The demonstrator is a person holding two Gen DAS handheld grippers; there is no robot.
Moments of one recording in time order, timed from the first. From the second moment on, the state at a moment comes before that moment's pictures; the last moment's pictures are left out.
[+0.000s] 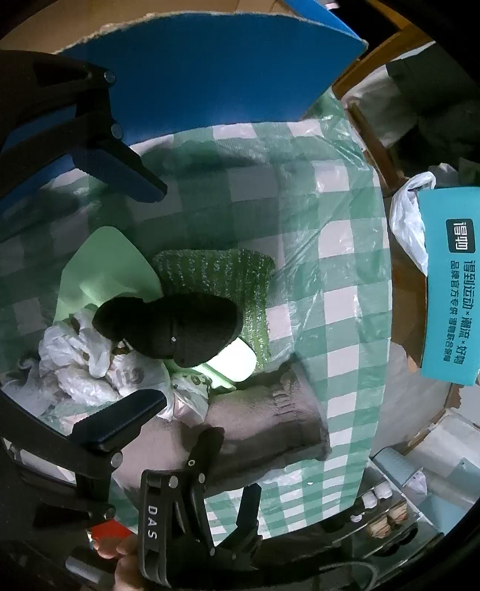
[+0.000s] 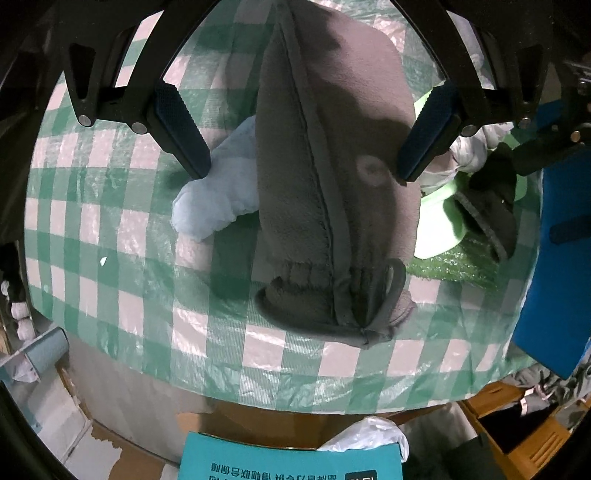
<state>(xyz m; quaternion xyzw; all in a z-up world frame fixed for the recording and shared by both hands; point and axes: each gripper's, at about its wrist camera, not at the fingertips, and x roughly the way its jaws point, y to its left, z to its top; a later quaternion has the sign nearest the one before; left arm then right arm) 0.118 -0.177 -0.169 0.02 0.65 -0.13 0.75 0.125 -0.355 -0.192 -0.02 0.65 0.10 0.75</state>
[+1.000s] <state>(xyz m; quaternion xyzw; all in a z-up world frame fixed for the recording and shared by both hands) 0.104 -0.171 -0.157 -0.01 0.64 -0.17 0.75 0.107 -0.367 -0.145 0.01 0.61 0.13 0.78</state>
